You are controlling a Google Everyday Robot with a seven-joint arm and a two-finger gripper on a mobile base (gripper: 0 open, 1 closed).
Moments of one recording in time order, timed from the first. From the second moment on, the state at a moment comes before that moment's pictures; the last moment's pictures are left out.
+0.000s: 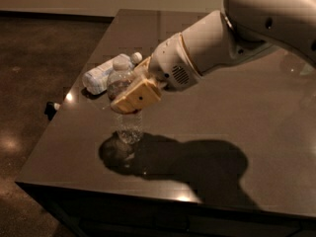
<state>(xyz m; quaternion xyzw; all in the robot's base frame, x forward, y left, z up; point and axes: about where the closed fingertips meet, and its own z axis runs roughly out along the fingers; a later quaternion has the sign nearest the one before) 0.456 0.049 0.951 -0.58 0.68 0.33 0.32</state>
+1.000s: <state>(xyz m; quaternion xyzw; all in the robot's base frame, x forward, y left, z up) 0.547 -0.062 0.994 -0.46 0.73 0.28 0.43</state>
